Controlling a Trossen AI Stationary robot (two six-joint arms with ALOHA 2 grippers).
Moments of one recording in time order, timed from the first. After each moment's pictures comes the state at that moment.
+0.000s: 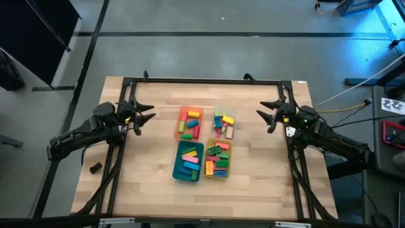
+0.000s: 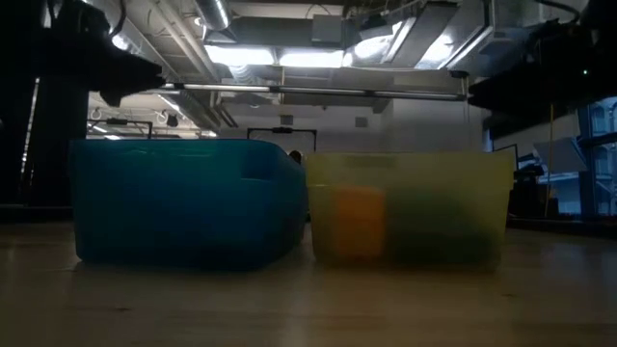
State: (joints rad) left arm 0.42 0.02 0.19 -0.18 0.09 -0.05; right arm -0.44 0.14 0.16 -0.01 -0.03 0.02
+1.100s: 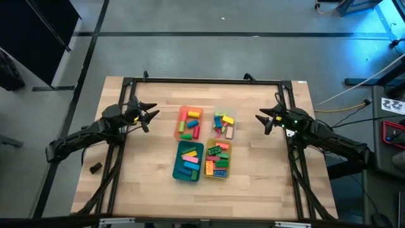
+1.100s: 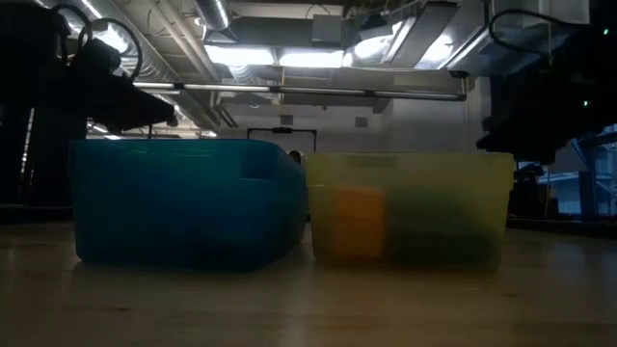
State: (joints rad) left arm 0.47 0.05 0.01 0.01 -0.01 -0.05; right arm -0.44 0.14 0.13 -0.29 0.07 0.25
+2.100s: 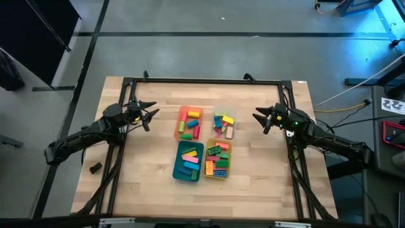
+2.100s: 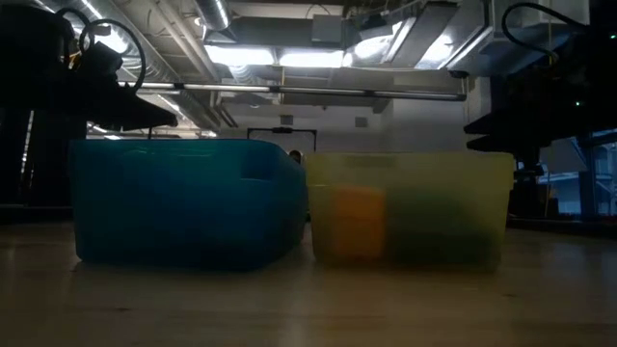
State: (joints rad) left arm 0.52 0.08 0.01 0.01 -0.02 0.11; right arm -0.44 0.17 0.01 0.02 0.01 0.34
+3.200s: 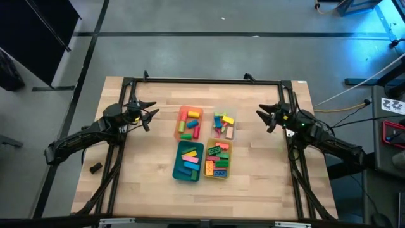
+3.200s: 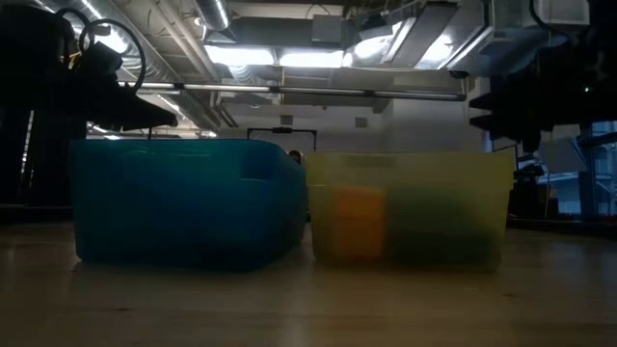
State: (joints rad) left arm 0.52 0.08 0.01 0.01 -0.02 0.11; right arm -0.44 0.00 0.01 0.03 0.01 0.34
